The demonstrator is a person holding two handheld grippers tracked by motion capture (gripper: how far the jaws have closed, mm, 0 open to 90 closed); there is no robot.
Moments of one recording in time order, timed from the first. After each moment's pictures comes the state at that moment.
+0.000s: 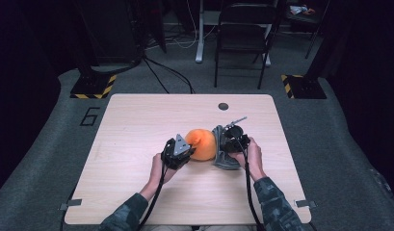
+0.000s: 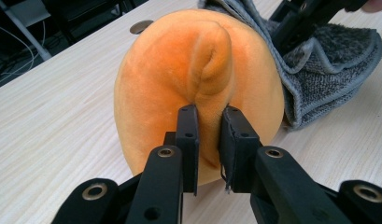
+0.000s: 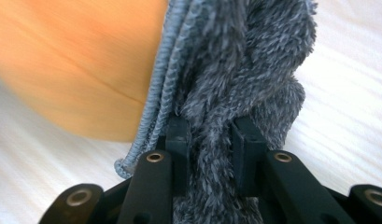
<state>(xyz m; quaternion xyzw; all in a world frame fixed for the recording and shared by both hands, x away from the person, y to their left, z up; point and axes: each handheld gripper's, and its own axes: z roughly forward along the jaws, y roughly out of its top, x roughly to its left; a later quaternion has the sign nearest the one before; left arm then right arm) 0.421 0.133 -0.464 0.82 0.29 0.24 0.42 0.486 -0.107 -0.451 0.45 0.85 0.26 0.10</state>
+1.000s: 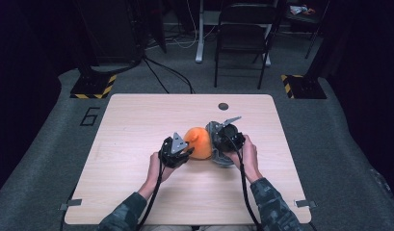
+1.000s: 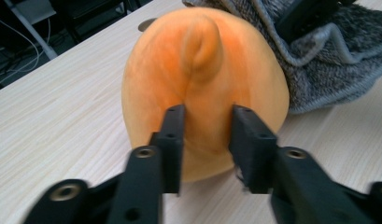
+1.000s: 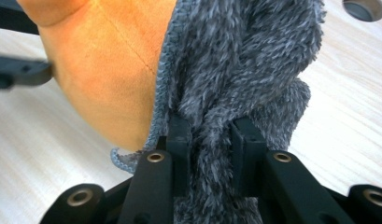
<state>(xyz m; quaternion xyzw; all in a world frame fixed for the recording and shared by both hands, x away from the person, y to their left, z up) 0.425 0.142 -0.460 0.83 0.29 0.25 0.41 0.472 -0.086 -0.428 0.41 0.85 0.29 0.15</state>
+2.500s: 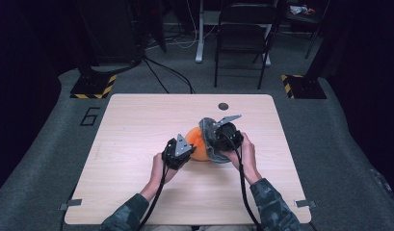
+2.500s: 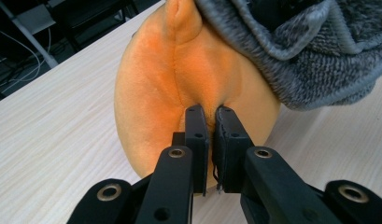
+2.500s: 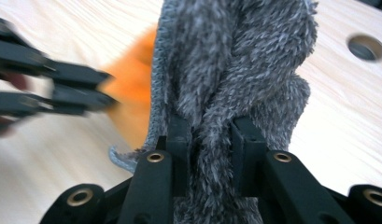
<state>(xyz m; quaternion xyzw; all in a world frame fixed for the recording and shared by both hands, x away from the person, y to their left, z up) 0.419 0.129 -0.459 0.82 0.28 0.26 0.42 0.460 -0.078 -0.406 0.39 0.85 0.33 0.15</state>
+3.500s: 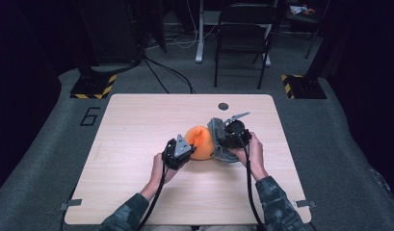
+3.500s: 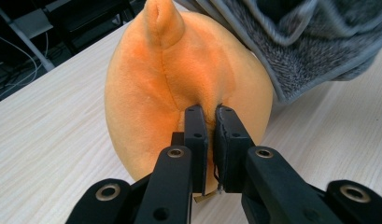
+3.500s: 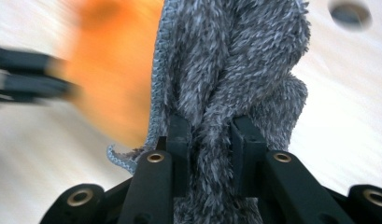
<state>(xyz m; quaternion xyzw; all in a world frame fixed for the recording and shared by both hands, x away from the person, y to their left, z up) 0.419 0.129 -0.463 0.82 0.27 0.26 0.43 0.472 -0.101 -0.410 0.42 0.84 0.31 0.13</state>
